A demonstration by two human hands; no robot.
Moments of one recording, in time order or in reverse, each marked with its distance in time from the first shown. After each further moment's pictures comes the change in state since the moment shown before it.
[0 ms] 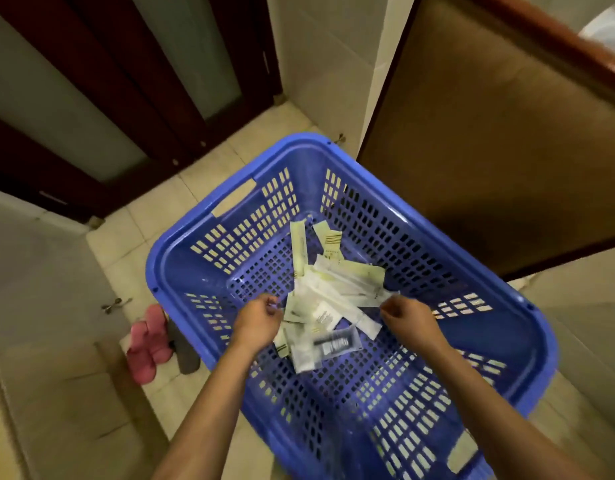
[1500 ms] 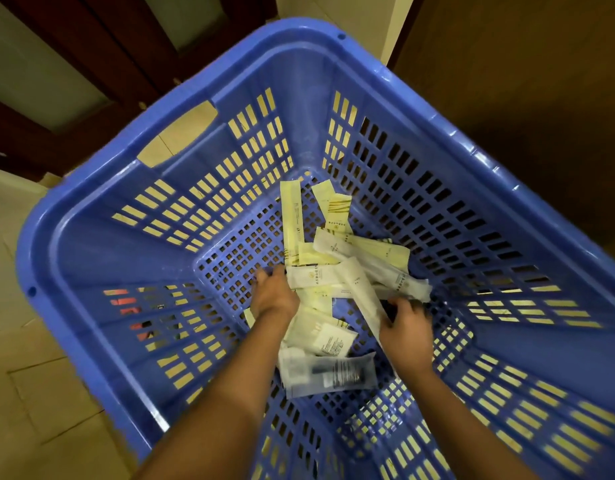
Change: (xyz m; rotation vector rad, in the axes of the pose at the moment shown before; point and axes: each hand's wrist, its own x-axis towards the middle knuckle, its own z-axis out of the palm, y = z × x) left_hand 0.154 -0.035 0.116 0.281 0.014 -0.149; right_hand 0.113 0.080 0.142 -0.031 0.231 0.133
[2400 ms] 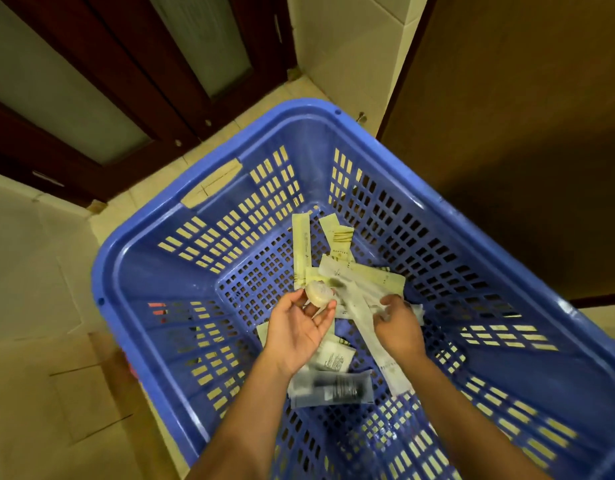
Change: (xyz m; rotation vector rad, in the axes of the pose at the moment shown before) left_hand -0.090 0.030 -0.039 -1.959 -0.550 -0.177; right_hand 0.013 -0.036 -0.052 0.236 -0.199 -0.035
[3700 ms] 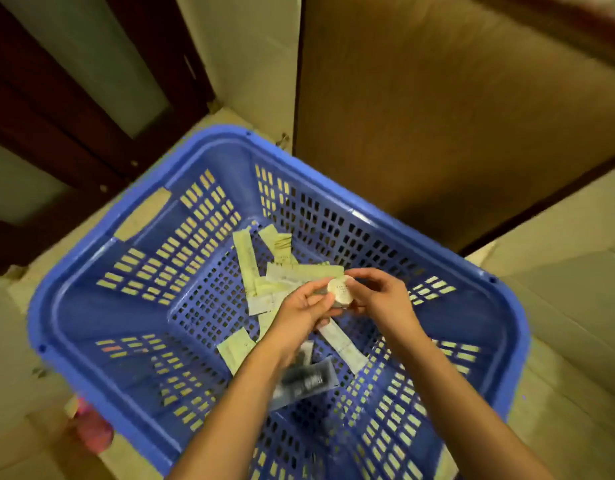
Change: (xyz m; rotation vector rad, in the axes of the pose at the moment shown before) left_hand -0.041 -0.045 0.060 1.036 -0.274 0.087; right_hand -0.092 -0.031 -0.088 0.862 0.126 -0.052
